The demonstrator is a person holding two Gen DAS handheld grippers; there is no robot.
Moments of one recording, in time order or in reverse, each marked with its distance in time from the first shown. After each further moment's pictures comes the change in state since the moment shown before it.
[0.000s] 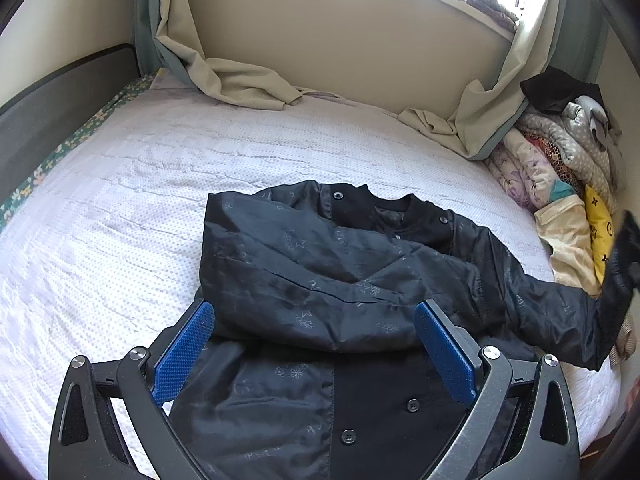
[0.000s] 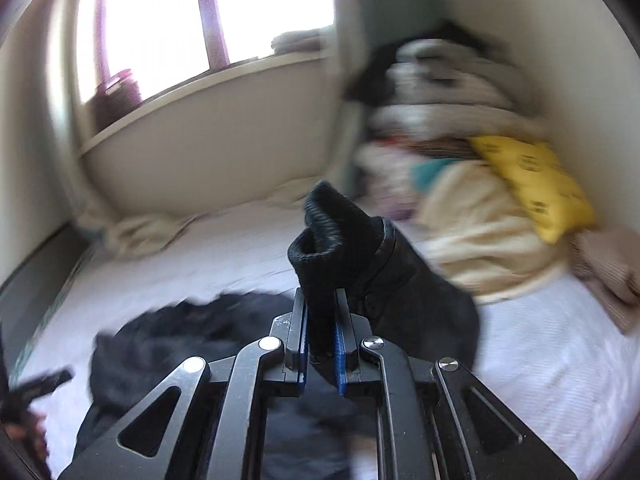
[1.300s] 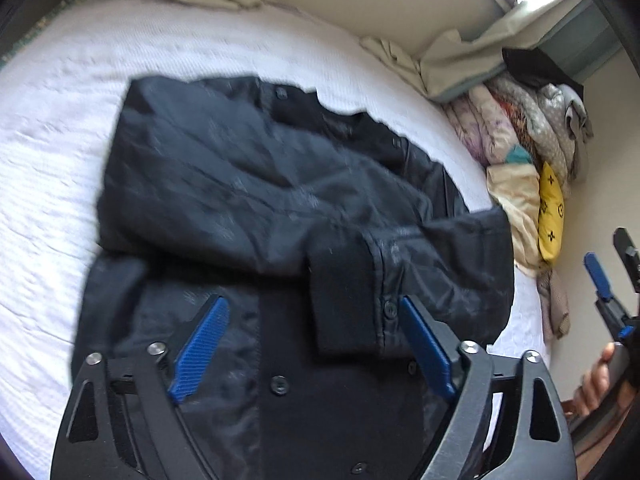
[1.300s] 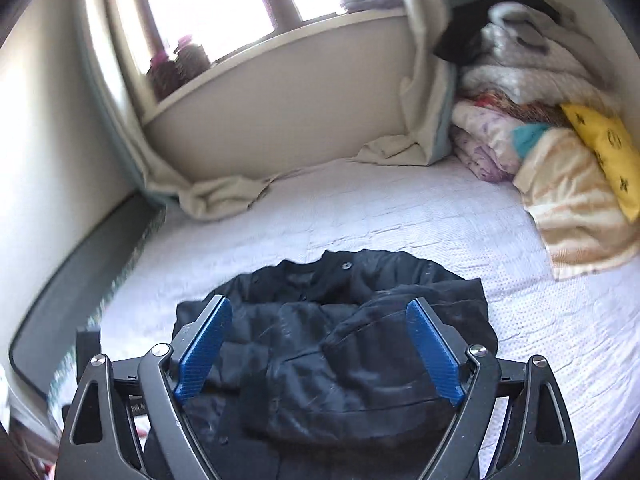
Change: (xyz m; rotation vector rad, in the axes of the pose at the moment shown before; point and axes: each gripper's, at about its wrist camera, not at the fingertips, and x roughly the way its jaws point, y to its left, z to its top) left arm 0.056 -0.011 -0.032 -0.101 0.328 -0.282; right arm 0.010 0.071 -0.009 0.046 0.130 0.221
